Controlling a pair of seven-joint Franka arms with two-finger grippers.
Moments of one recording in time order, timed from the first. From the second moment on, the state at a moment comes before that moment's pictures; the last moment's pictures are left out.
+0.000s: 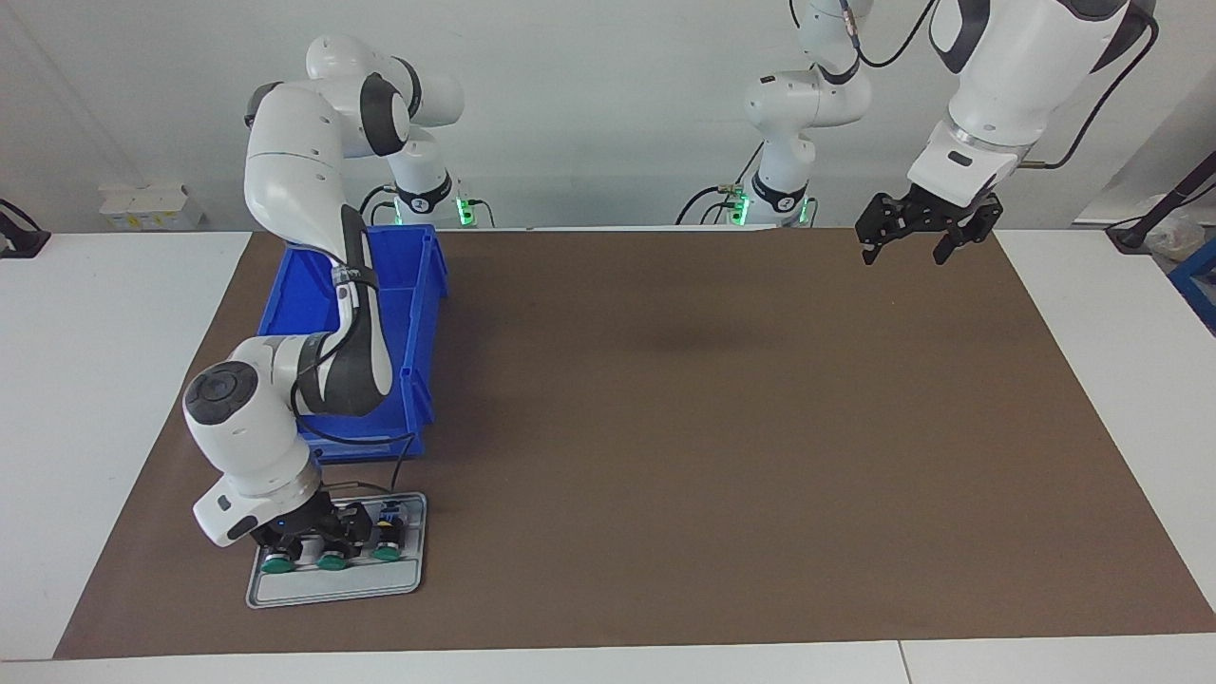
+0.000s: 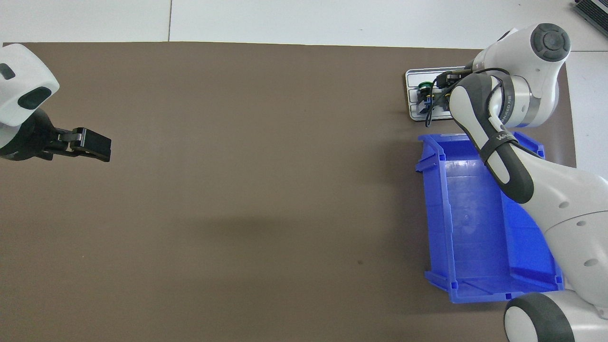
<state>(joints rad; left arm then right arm) 0.02 0.03 -0.18 -1.53 0.01 1.51 -0.07 -0.03 0.83 0.02 -1.20 -0.02 2.24 -0.03</state>
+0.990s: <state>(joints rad) 0.02 0.03 -0.18 -1.53 0.01 1.51 -0.07 -0.02 0.71 0.02 -1.23 -0.02 2.21 0.05</state>
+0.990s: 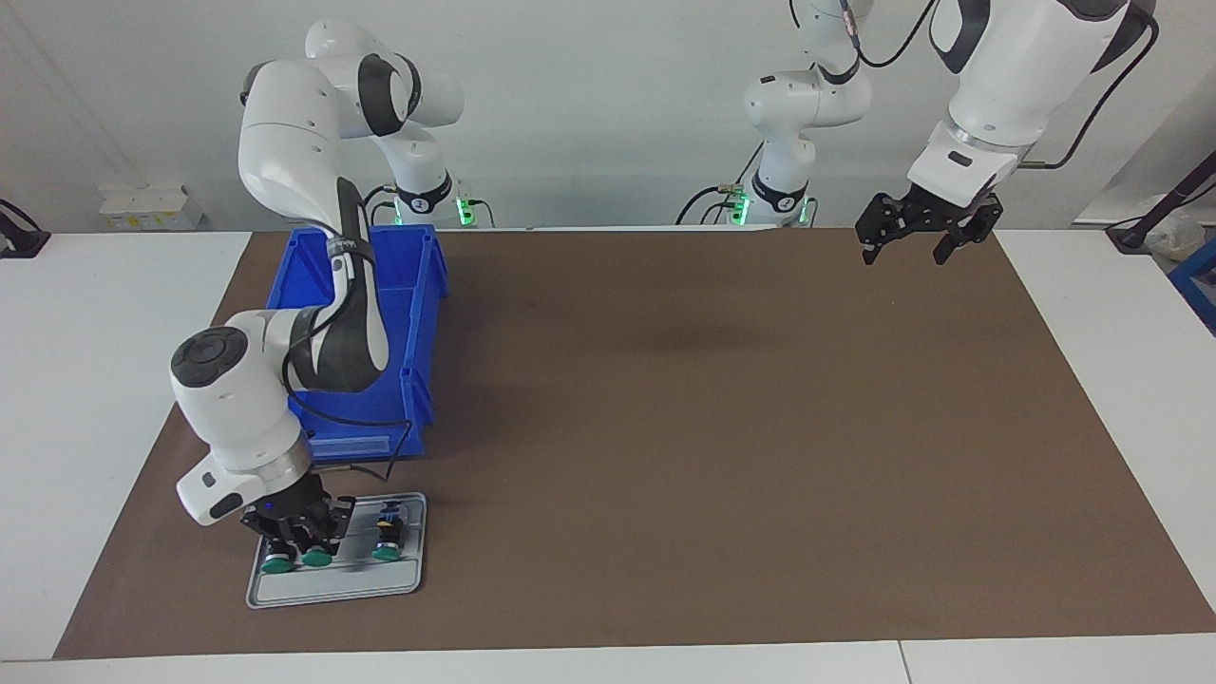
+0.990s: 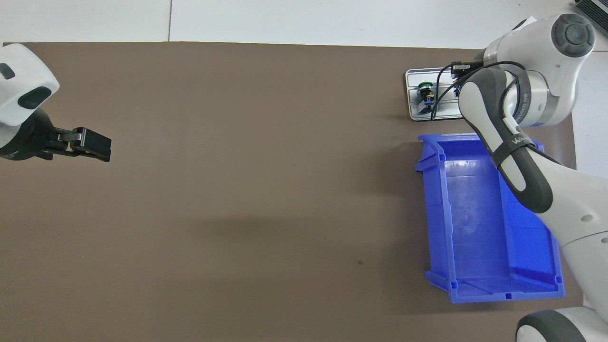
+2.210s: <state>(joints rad) 0.02 0.03 -0.19 -1.53 0.01 1.51 -0.07 0.56 0.65 0.02 -1.25 -0.22 2.04 2.02</state>
